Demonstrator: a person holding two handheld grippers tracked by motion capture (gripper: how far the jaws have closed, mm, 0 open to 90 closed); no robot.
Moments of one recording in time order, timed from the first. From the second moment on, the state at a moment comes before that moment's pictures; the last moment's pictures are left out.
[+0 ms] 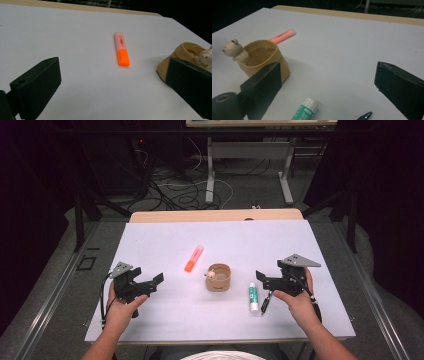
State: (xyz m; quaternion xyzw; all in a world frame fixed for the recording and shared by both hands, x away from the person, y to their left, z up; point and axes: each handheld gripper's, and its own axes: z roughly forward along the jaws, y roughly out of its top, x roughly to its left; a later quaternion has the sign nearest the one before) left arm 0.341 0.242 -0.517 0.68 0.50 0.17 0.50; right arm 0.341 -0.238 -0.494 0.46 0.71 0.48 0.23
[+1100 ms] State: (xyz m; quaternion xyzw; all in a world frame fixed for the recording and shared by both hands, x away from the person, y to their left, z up) left arm 0.383 0.190 -0.435 0.70 0.46 0.21 0.50; right arm 0.341 -0.248 -0.492 0.49 0.70 0.47 0.24
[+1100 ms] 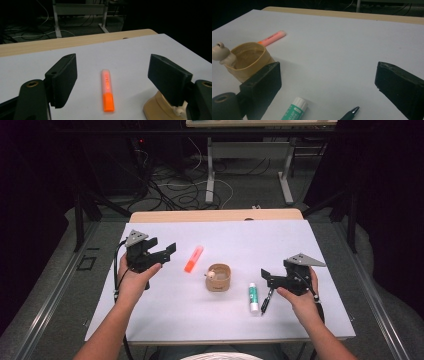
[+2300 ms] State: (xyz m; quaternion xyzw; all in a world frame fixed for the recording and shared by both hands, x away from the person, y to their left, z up) left arm 0.440 0.147 -0.462 0.74 0.48 0.23 0.41; right arm 0.346 -0.257 -0.501 0.50 0.69 0.46 0.23
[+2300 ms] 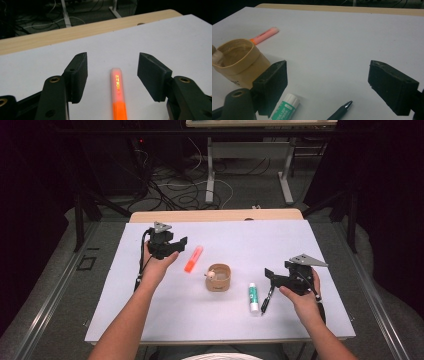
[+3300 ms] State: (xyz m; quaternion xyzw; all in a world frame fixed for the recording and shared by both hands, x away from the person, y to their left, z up) left arm 0.461 0.131 -0.505 0.77 0.53 0.14 0.33; right arm 0.350 -0.259 -0.511 0.51 0.70 0.45 0.21
